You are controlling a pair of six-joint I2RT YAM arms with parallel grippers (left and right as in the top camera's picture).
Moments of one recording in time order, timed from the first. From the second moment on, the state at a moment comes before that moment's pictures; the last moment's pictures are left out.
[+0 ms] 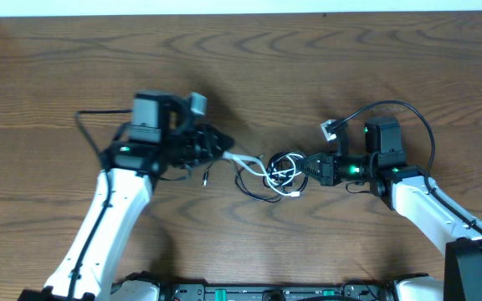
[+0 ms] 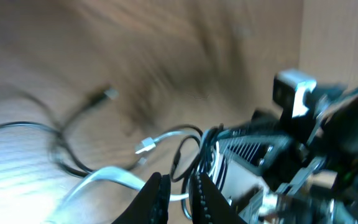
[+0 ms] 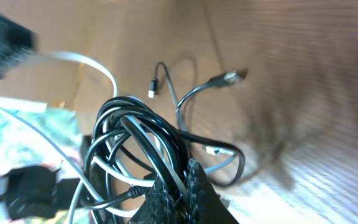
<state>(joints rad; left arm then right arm) -0.22 1.34 0.97 -0.60 0.69 -0.53 0.19 1.48 0.63 -0.04 -0.97 0.29</state>
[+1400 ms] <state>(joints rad) -0.49 1.50 0.97 -0.48 0.58 -0.51 0.20 1.48 0.63 -0.25 -0.77 0.35</state>
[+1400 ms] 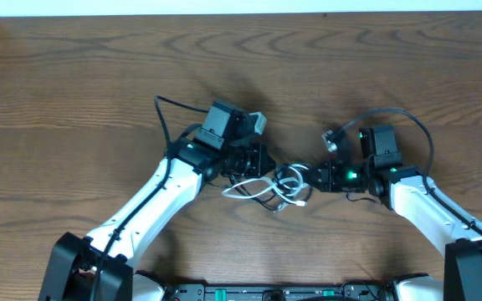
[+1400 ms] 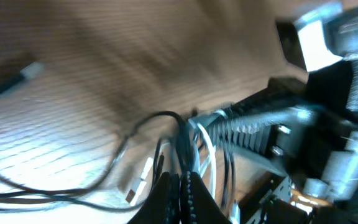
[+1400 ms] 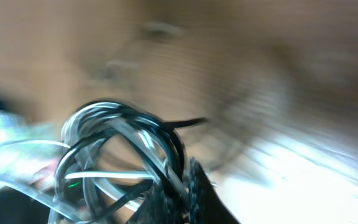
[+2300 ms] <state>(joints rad) -0.44 1.50 0.97 -0.49 0.55 -0.51 0.19 1.48 0.62 -0.11 -1.00 0.13</state>
